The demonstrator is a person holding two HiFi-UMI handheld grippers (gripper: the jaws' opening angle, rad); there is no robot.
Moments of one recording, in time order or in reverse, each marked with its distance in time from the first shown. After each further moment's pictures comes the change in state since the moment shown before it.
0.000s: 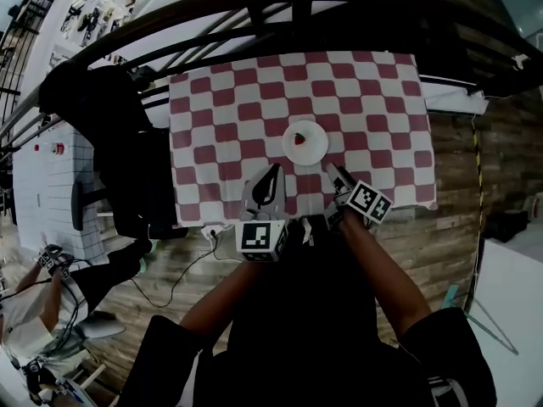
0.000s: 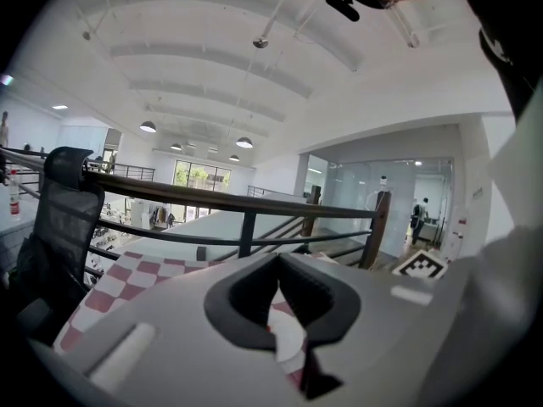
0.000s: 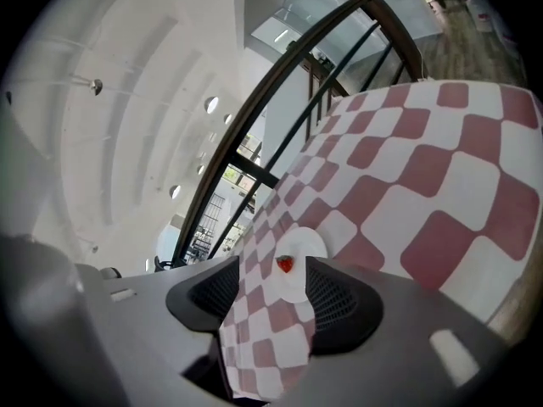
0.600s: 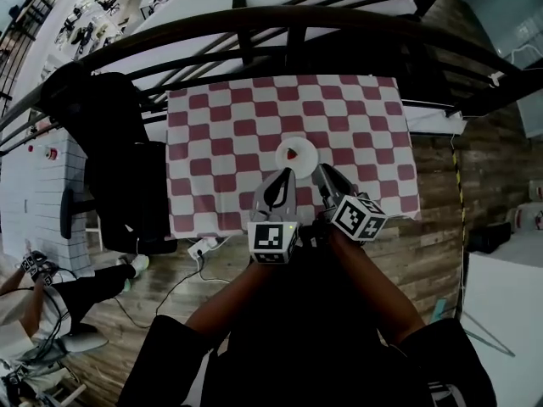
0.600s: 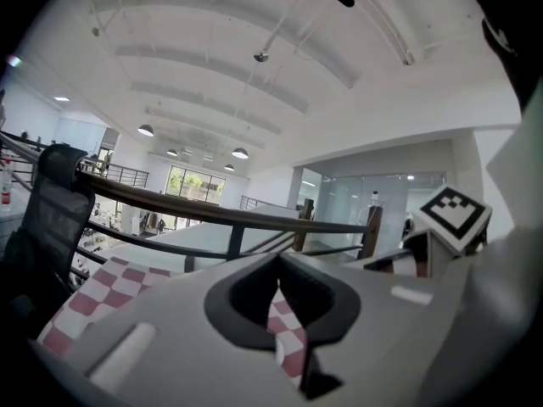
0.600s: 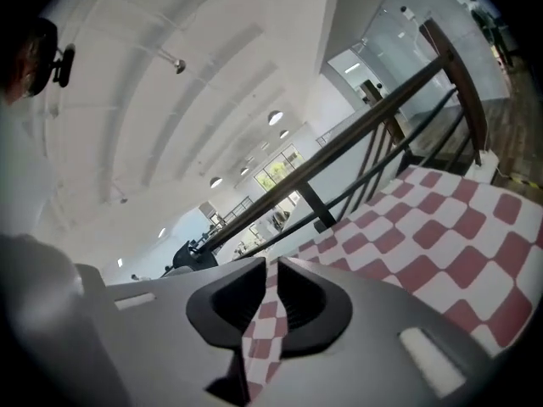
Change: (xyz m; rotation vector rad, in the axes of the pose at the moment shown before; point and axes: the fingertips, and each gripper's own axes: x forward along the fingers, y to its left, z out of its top) left arm -0.008 -0.030 0.024 -0.029 -0.088 -0.058; right arm -0.056 0.150 0.029 -0.404 -0.155 0.127
